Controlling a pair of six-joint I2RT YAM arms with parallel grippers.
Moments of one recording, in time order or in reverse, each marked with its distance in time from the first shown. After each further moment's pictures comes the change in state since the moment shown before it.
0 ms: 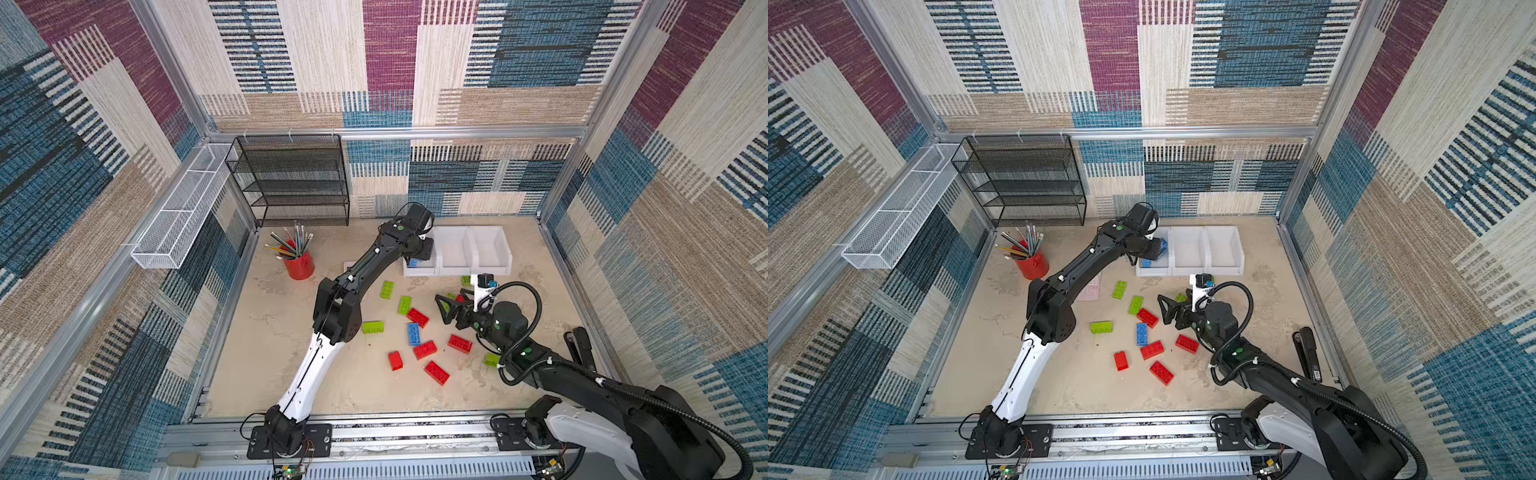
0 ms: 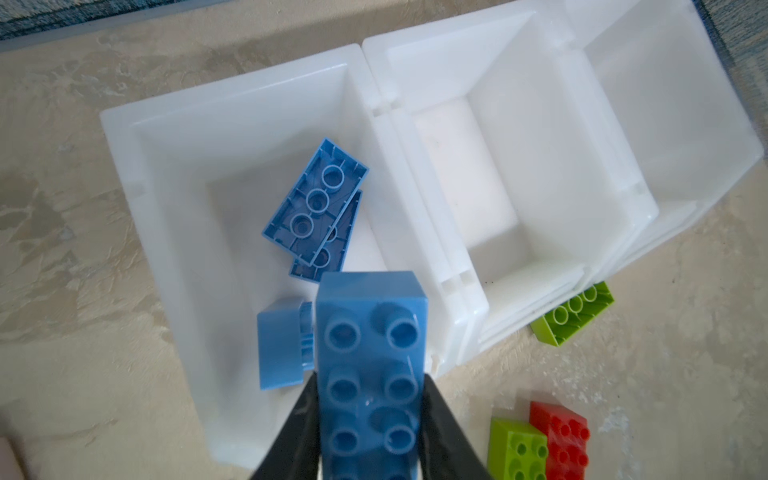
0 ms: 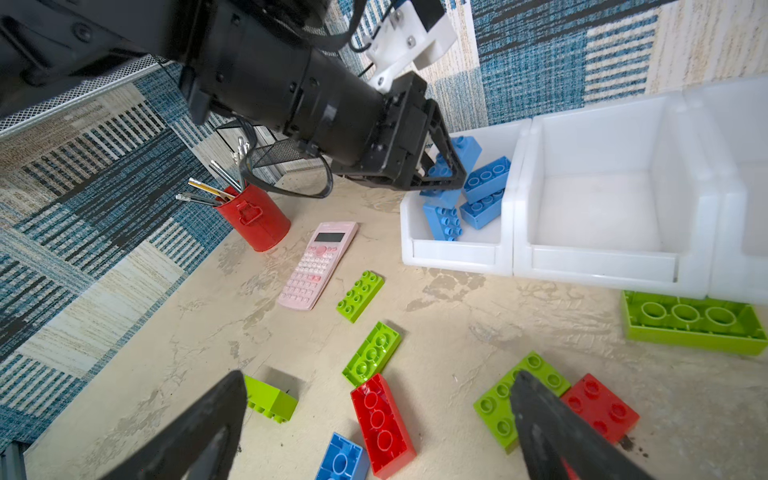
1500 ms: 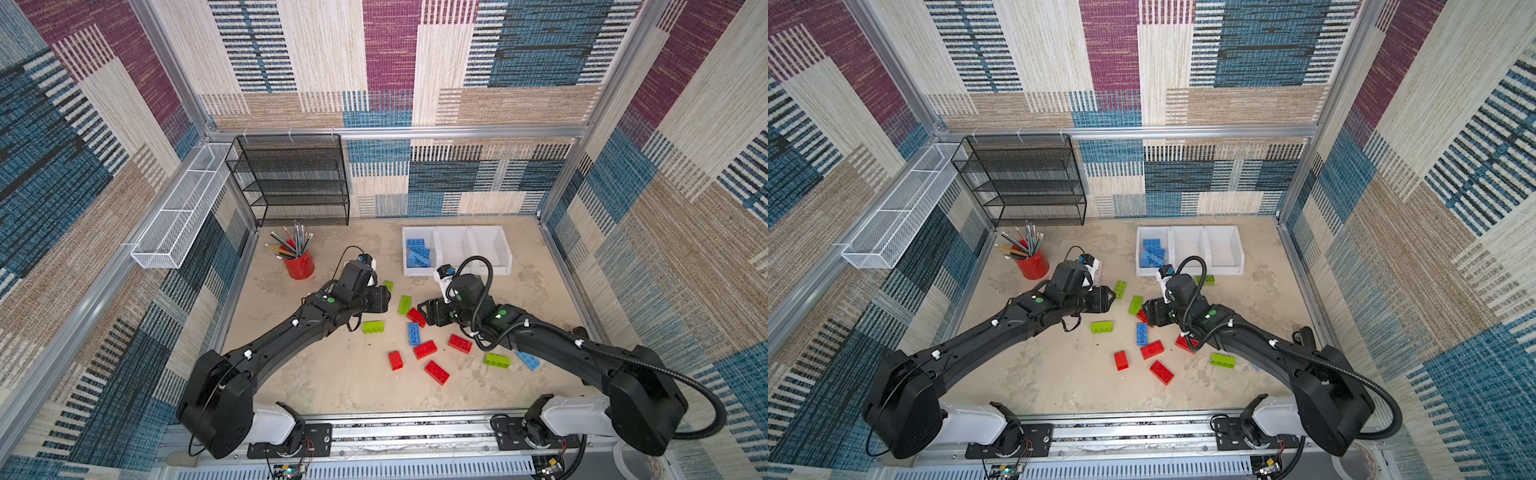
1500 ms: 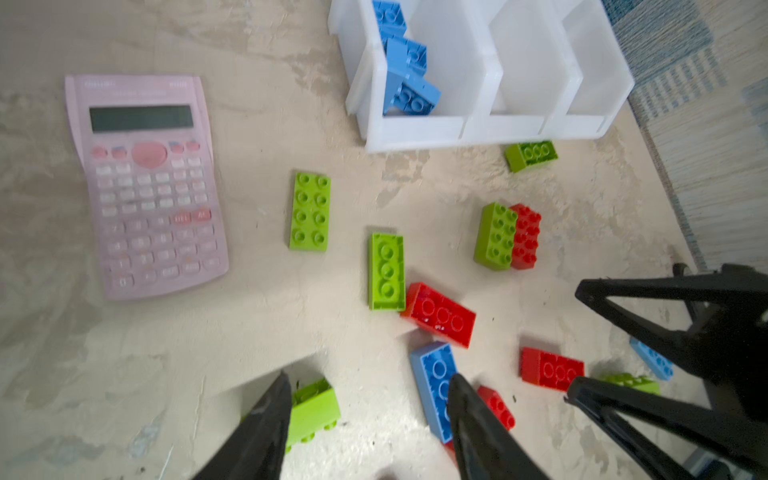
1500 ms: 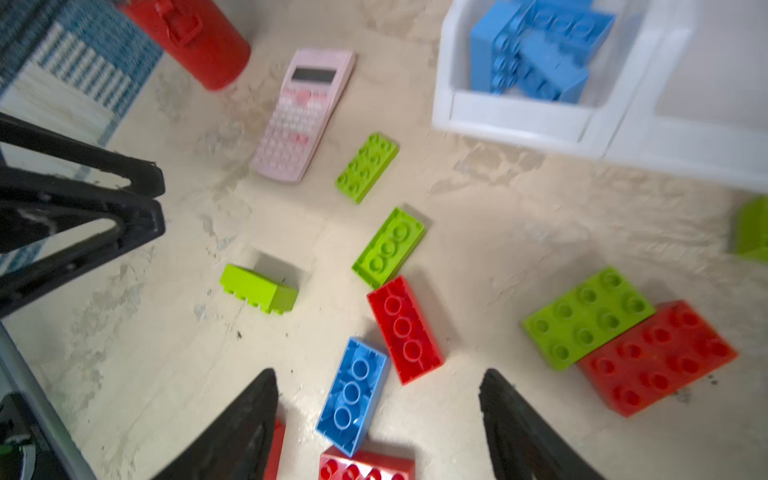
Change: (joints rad) left arm 0.023 -1.155 -1.589 0.578 -0.005 -0.222; right arm 0.119 0.275 0.451 -0.705 -0.036 -0.033
